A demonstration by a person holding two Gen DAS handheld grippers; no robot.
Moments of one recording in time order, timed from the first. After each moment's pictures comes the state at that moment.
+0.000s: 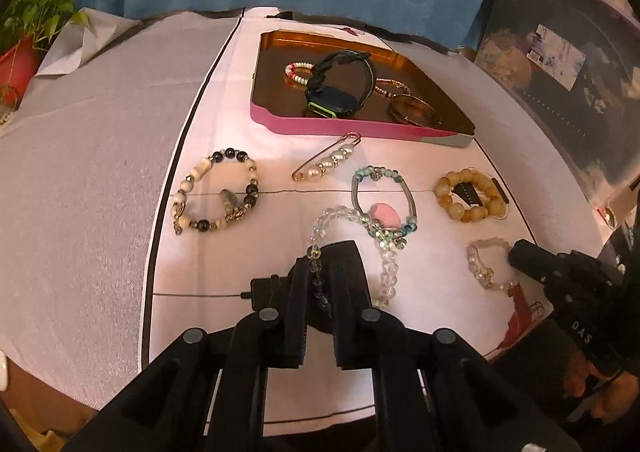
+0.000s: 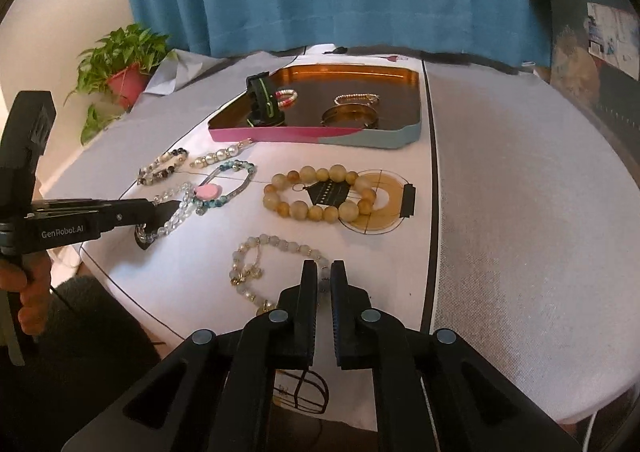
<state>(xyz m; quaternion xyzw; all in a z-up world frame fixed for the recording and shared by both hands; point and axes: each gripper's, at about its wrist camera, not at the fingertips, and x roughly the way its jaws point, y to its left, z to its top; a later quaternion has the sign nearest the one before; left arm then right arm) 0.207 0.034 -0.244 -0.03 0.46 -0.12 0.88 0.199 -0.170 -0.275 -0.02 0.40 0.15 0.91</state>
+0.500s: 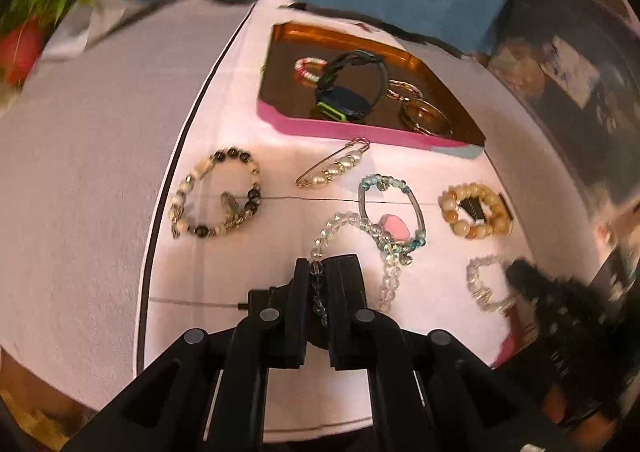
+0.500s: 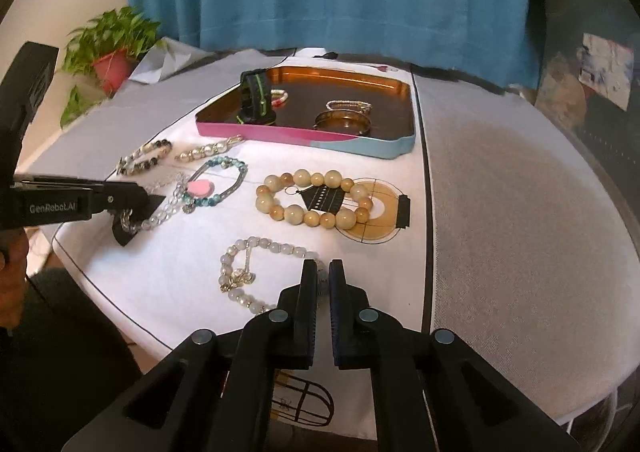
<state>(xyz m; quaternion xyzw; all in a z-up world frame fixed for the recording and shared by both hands) 0.220 0.038 -0.239 -0.08 0.48 -0.10 0.87 0.194 -0.156 -0.276 -0.04 0.38 0.11 0.92</state>
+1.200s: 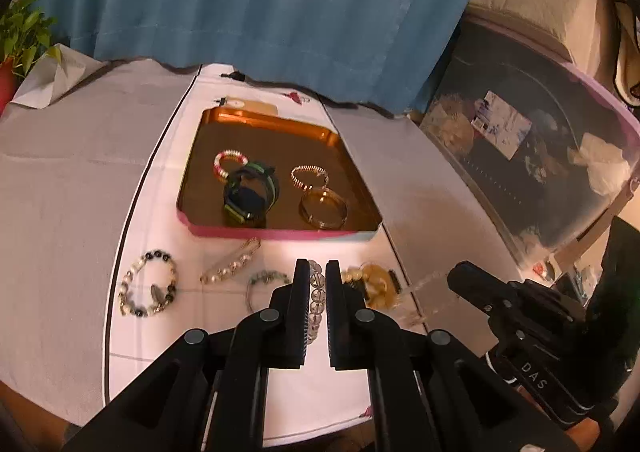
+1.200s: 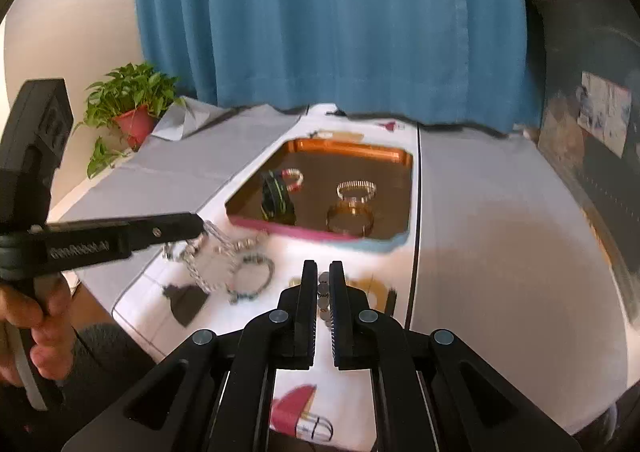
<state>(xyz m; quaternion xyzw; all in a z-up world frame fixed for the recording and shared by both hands) 0.221 -0.002 -0.157 -0.11 0.39 -0.19 0.89 0.205 -0.165 -0.173 -0.01 0.33 0.15 0.93</state>
